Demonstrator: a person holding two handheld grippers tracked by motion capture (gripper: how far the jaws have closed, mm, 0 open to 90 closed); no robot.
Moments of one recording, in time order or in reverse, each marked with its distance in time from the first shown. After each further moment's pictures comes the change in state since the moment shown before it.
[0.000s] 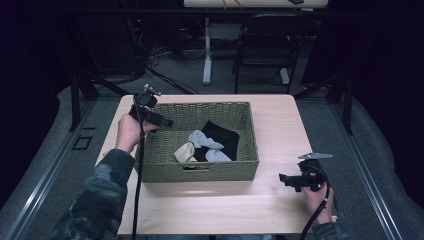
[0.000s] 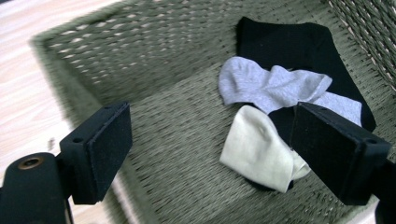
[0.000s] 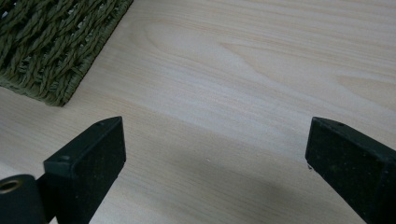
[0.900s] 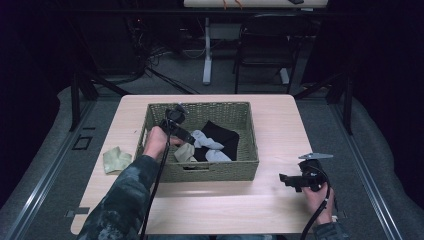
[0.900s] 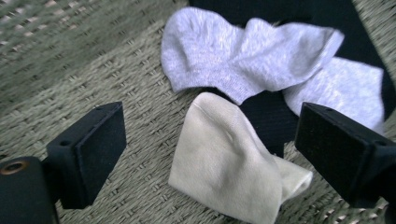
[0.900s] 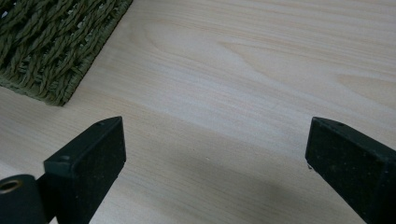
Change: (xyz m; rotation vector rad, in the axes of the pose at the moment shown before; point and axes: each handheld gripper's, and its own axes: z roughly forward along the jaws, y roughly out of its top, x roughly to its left) left arm -0.036 -0.002 0.092 0.196 -0.073 0.061; right arm -0.001 -0.001 0.000 -0.007 0.005 0.011
